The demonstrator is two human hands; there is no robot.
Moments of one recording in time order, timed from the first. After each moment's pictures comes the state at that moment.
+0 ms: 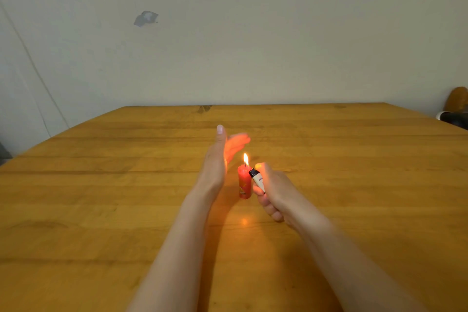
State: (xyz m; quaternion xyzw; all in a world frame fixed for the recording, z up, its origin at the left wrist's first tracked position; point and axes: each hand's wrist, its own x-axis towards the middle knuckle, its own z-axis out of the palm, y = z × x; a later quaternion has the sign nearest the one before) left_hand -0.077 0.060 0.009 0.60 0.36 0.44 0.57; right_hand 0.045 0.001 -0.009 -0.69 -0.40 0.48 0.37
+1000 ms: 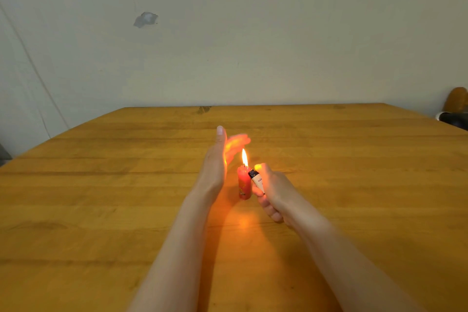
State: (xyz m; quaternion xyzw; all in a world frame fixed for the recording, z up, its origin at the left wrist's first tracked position) left_hand -0.076 0.059 0.010 0.58 0.36 0.45 0.57; right_hand 0.044 0.000 -0.006 -0.69 -0.40 0.48 0.37
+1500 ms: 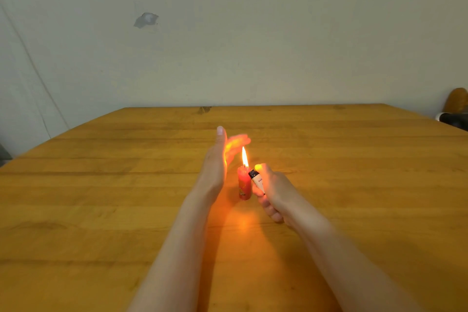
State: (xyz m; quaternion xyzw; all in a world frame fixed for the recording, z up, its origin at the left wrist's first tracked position) left_hand -0.077 0.059 0.009 0.58 0.36 0.46 0.57; right_hand 0.044 0.000 -0.006 -0.69 -0.40 0.48 0.37
